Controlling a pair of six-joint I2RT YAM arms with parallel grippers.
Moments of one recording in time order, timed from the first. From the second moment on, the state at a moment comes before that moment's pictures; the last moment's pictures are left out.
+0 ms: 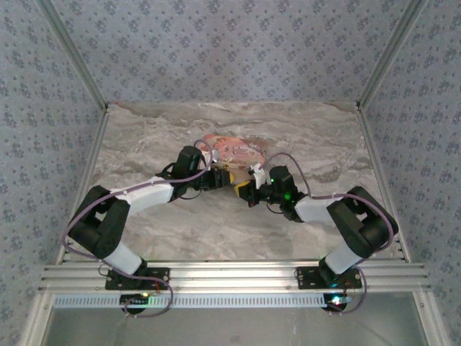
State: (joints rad) left arm -0.60 1.56 0.82 0.10 0.54 -0.75; right arm 0.60 1.57 0.52 0.63 -0.49 0.26
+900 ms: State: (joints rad) left arm -0.60 1.56 0.82 0.09 0.52 -0.77; right arm 0.59 1.60 0.57 0.57 -0.46 0.15
